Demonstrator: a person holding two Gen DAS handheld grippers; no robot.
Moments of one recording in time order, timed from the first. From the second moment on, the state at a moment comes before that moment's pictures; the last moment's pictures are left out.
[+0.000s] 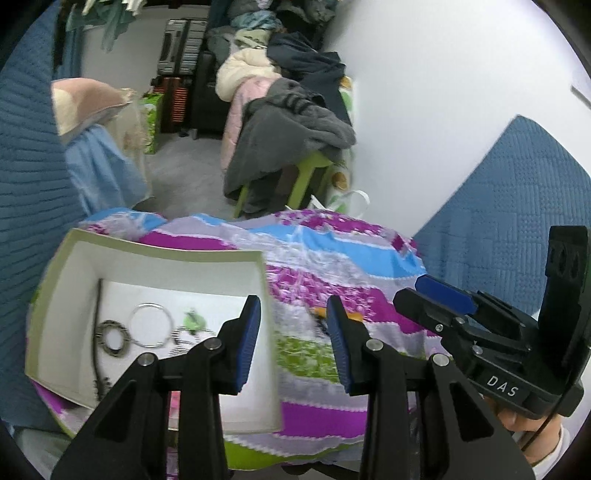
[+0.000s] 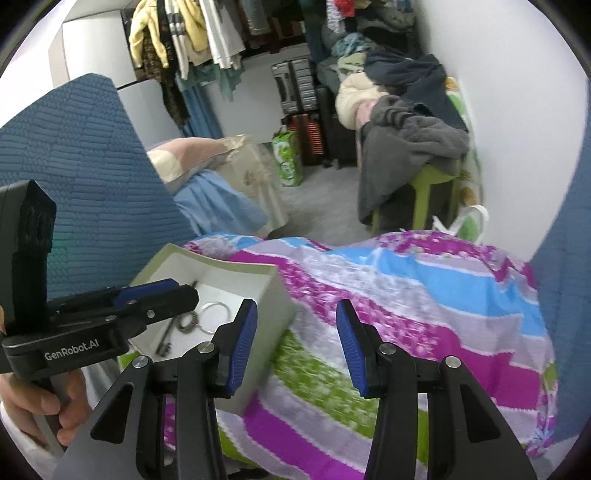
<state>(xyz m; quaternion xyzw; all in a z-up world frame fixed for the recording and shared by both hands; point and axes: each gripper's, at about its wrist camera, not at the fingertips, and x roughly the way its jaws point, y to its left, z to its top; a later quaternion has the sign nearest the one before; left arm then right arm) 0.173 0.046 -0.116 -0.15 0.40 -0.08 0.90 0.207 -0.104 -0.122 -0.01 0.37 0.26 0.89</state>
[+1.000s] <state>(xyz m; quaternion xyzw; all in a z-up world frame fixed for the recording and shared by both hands) 0.246 -0.048 -0.213 -0.16 0.51 -0.10 0.84 0.244 -0.199 -0.241 0.02 0.48 0.18 0.86</state>
